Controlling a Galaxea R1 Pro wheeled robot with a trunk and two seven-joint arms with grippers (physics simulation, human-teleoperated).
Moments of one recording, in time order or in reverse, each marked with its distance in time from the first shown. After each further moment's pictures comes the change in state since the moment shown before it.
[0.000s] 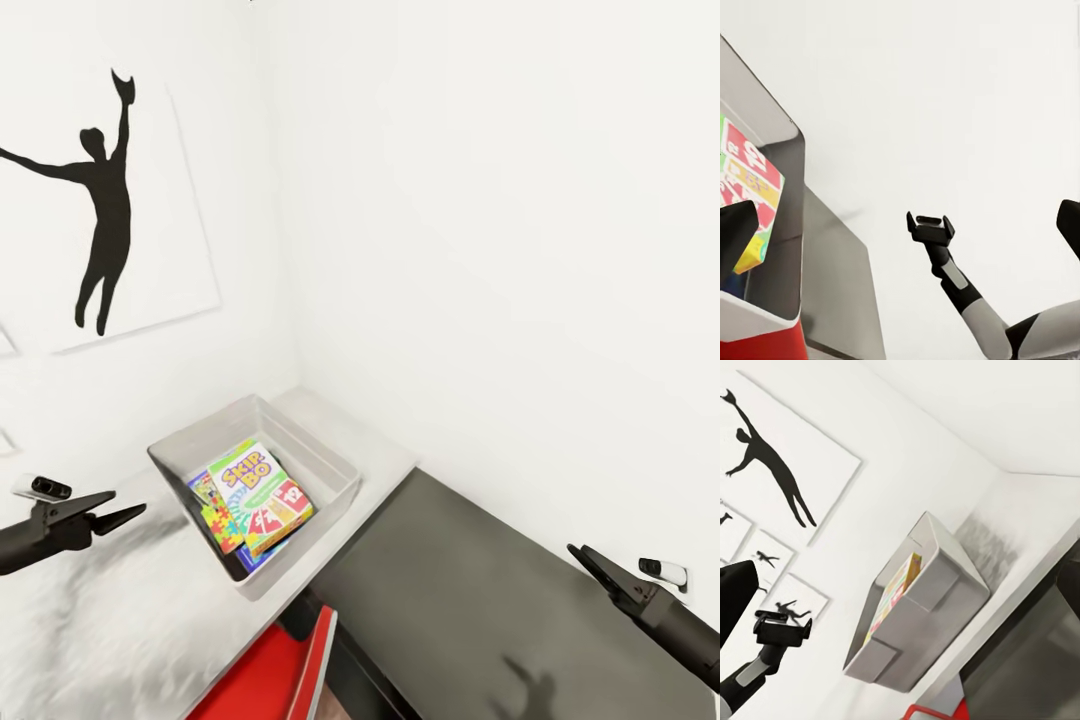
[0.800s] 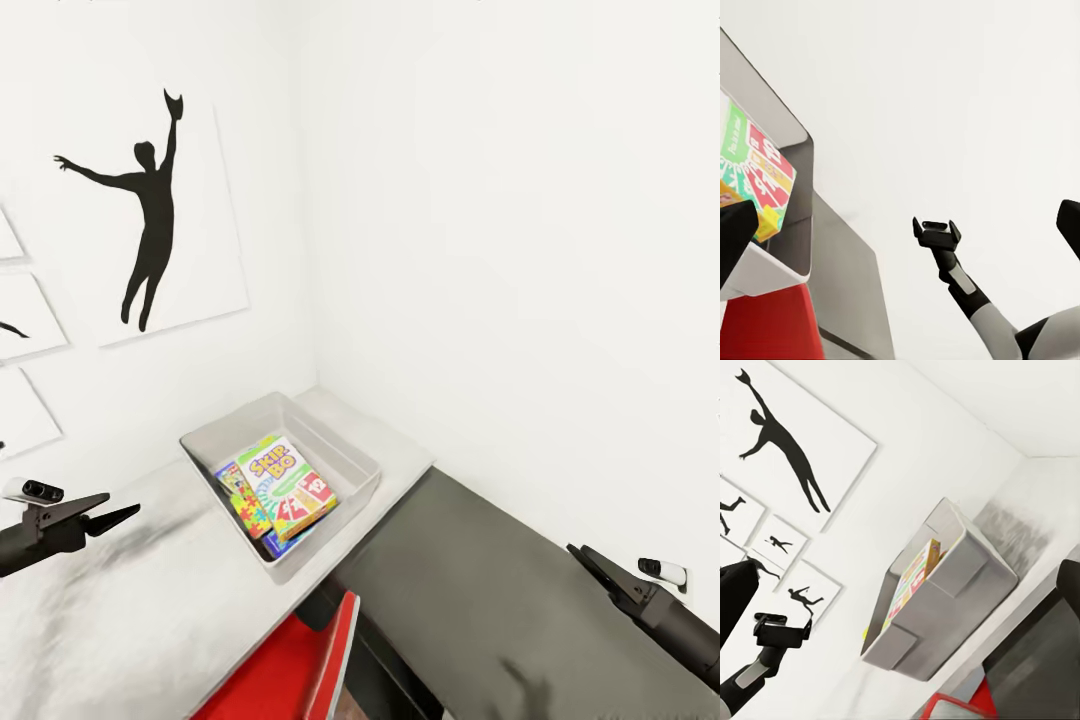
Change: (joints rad) left arm 0.014 0.004 0.025 0.009 0.003 -0.031 0.000; right arm 0.000 0.001 0.000 0.000 0.000 0.001 -0.001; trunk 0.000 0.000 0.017
